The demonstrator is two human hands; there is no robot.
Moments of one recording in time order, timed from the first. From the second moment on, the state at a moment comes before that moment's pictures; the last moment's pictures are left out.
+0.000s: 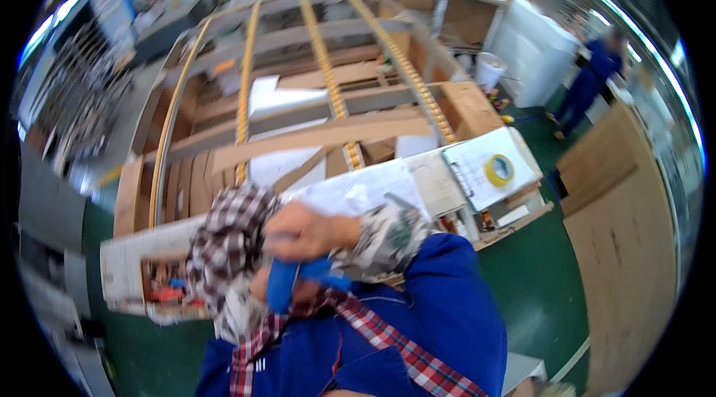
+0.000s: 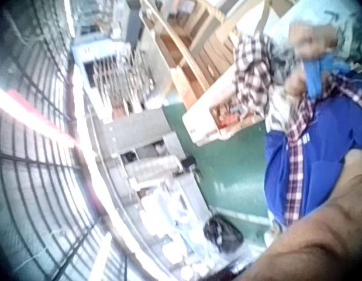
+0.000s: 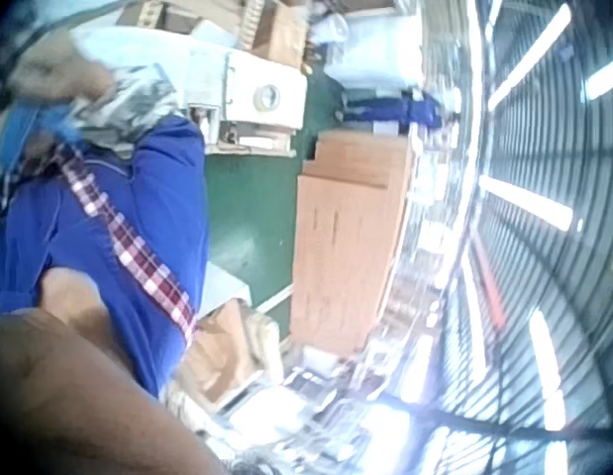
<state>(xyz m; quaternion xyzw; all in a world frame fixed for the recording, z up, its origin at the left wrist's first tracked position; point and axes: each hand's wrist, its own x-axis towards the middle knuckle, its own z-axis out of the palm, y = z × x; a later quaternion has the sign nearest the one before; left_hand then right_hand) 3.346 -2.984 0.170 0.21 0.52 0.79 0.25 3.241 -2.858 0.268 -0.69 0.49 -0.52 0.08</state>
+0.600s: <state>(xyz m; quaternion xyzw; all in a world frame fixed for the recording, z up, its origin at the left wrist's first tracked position) 3.326 -2.960 0.181 -0.07 0.92 0.24 -0.31 3.246 -2.845 0.210 -0.08 0.51 -0.83 0.22</state>
